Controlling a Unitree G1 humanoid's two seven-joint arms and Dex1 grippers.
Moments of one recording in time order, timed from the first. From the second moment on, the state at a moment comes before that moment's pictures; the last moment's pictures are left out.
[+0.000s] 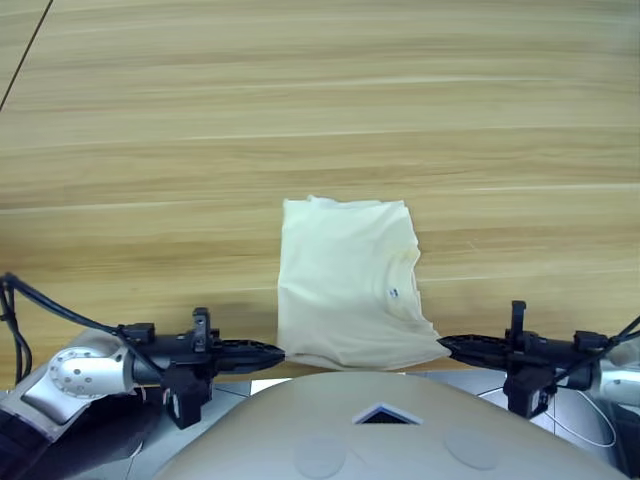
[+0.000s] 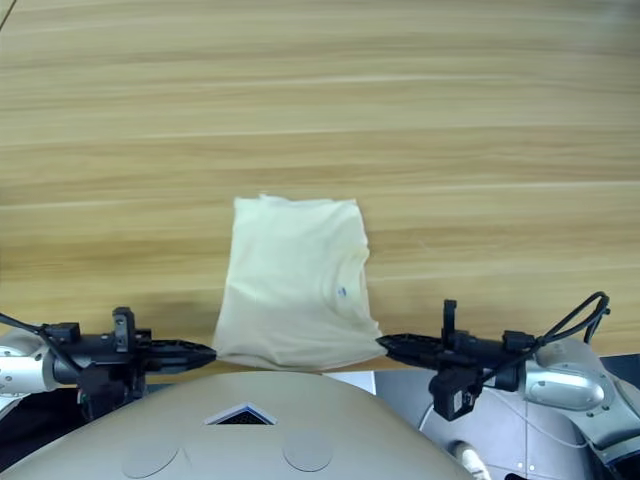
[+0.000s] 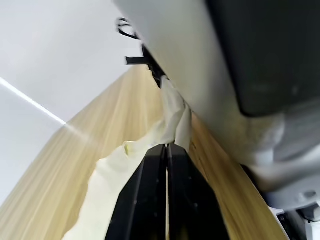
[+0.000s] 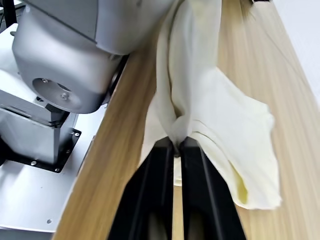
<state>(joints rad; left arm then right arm) 0.51 1.19 -0.33 -0.27 -0.26 -1.06 -0.72 0.72 -1.12 -0.01 -0.24 -0.01 -0.97 0.72</state>
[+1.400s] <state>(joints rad) -0.06 0.57 -0.25 0.44 0.07 -0.66 -0.63 -0.38 -0.58 0.38 0.58 -0.59 -0.52 0.39</state>
